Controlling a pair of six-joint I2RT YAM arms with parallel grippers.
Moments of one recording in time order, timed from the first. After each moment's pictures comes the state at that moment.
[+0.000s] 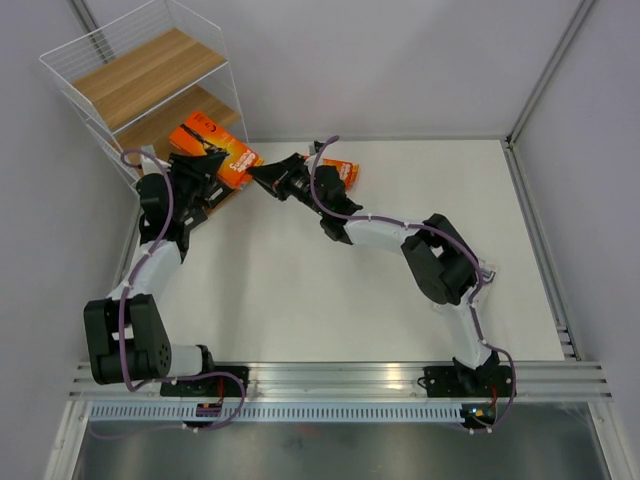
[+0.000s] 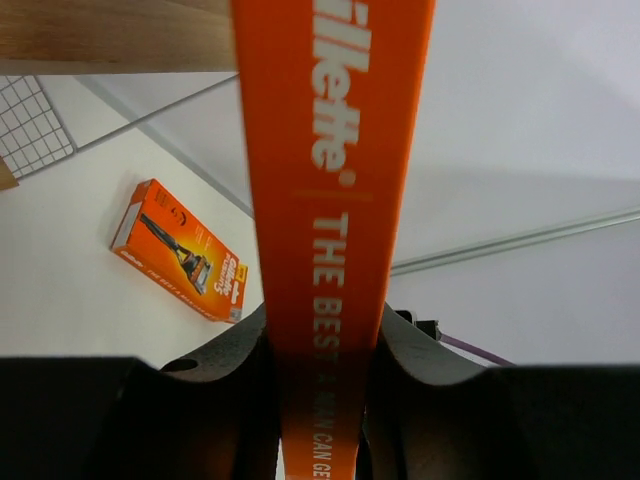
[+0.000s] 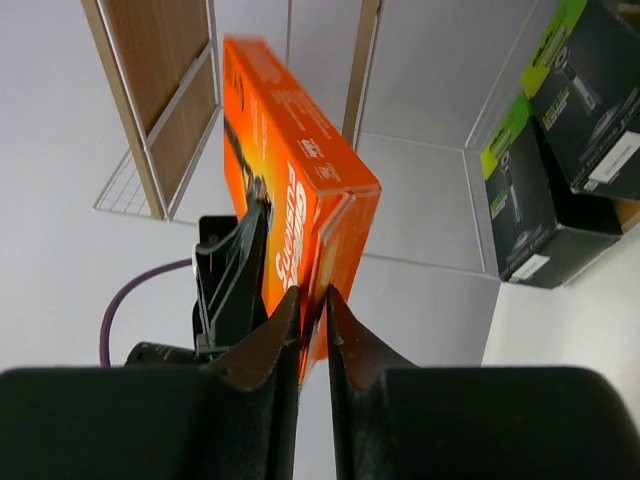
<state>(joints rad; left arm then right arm) 0.11 1.35 0.82 0.57 0.37 -1.16 0.77 2.13 1.52 0.74 -0.13 1.44</state>
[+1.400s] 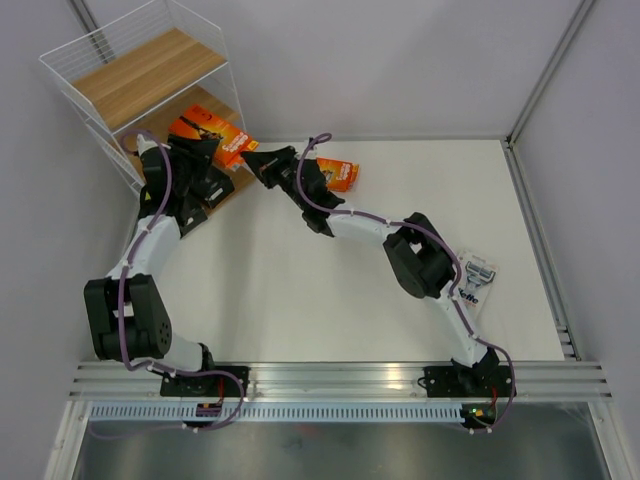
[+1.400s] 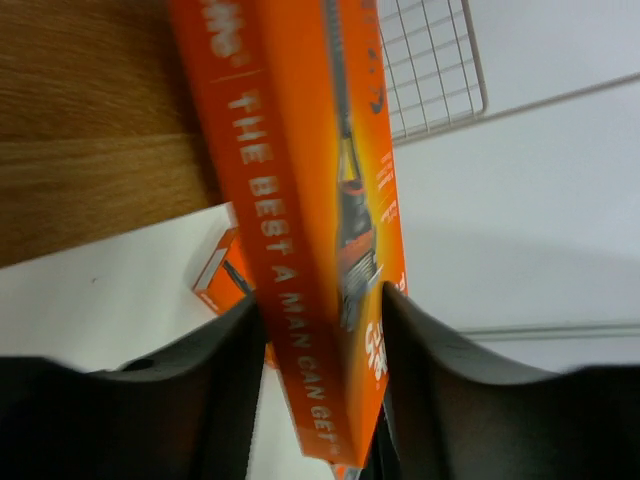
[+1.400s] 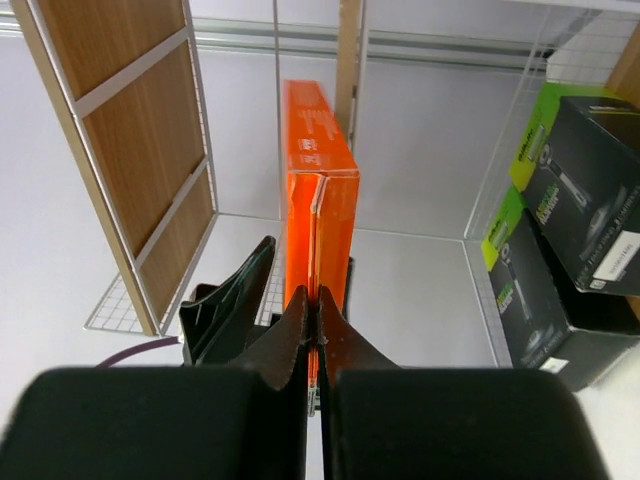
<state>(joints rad) 0.09 1.47 1.05 0.28 0.17 -1.06 0.80 2.32 1.80 0.64 0.10 1.50</state>
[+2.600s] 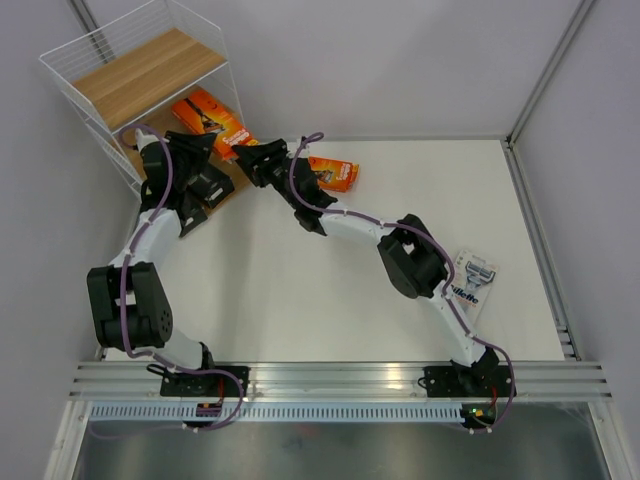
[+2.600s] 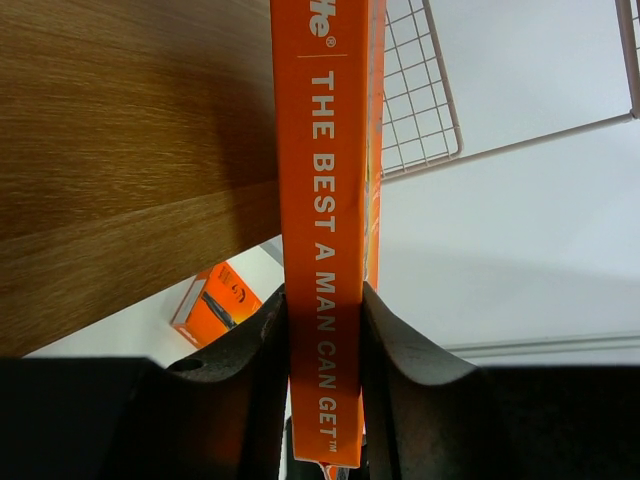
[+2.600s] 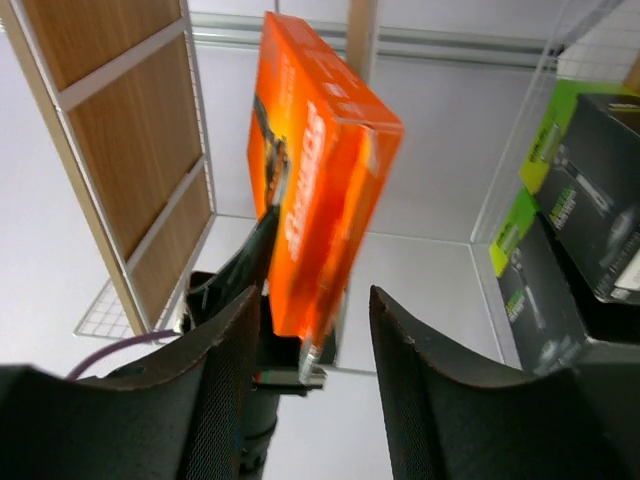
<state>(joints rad) 0.10 1.54 1.10 0.36 0.16 -1.09 0.81 2.39 1.94 0.59 0.13 1.49</state>
